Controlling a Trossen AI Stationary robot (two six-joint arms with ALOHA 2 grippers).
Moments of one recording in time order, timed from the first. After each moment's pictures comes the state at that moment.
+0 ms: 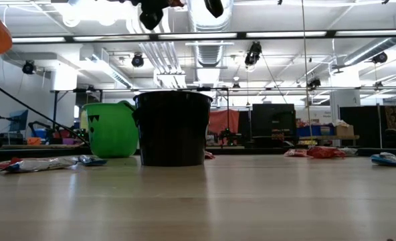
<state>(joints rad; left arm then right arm) 0.52 1.33 1.44 -0.58 0.75 0.05 -0.14 1.82 2.01 -0.67 -0.05 0.39</state>
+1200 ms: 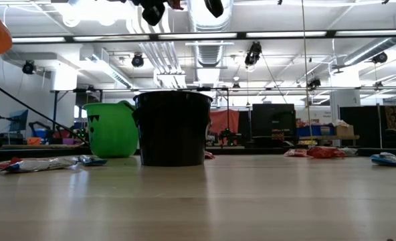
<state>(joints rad) 0.52 1.33 1.44 -0.58 0.75 0.22 -0.14 1.82 2.01 -0.67 -0.03 0.35</state>
